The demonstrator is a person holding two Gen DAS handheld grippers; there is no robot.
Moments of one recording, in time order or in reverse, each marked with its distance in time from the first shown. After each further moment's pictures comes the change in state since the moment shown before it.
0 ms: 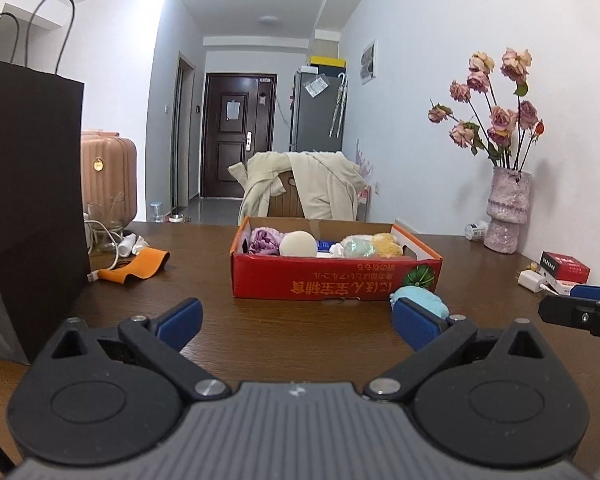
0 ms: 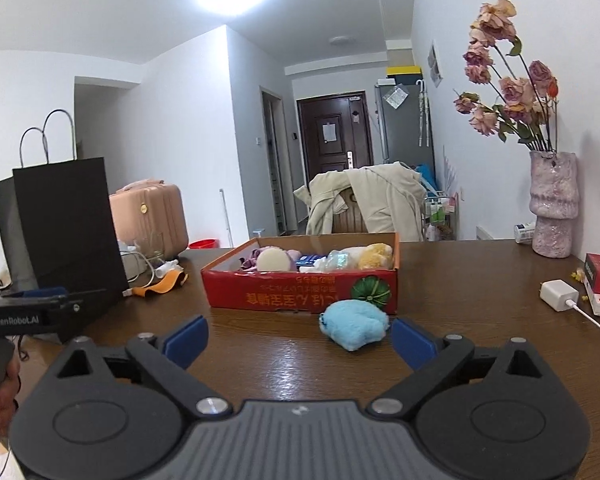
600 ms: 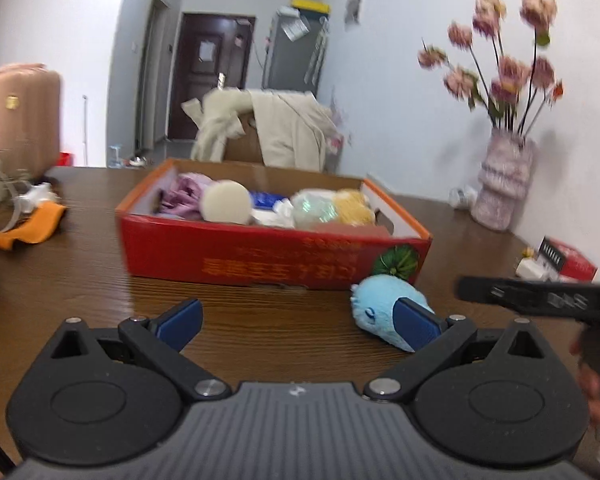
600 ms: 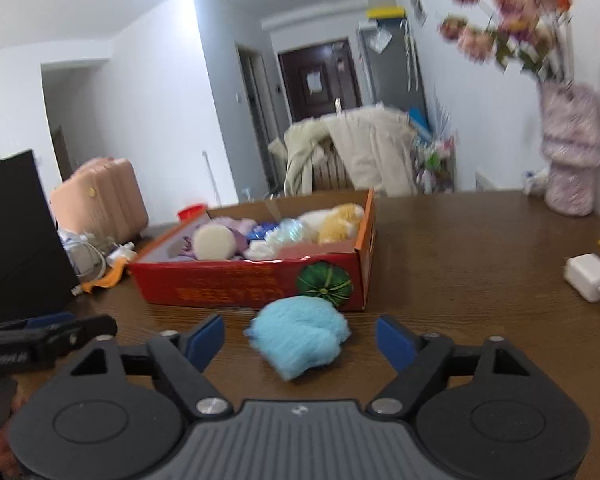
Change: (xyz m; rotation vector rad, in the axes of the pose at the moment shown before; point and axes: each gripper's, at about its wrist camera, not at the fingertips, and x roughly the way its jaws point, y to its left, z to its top) left arm 0.162 -0.050 0.008 -0.047 0.184 -0.104; right arm 0.154 -0.092 0.027 0.096 0.205 0.014
